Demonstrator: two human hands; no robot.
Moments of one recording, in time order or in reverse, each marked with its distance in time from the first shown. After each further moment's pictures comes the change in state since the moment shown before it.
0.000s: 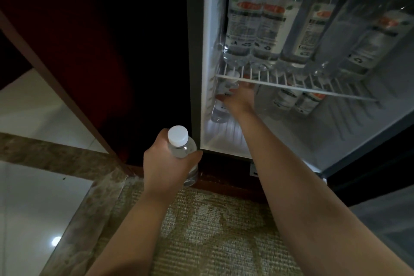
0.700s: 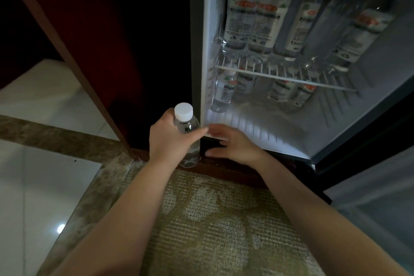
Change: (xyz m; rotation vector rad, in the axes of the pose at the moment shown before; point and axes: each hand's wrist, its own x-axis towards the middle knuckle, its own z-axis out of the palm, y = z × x) left_hand -0.007 0.022 -0.009 -0.009 0.000 -0.017; right_hand -0.154 0.020 -0.056 0.094 -0.752 -0.097
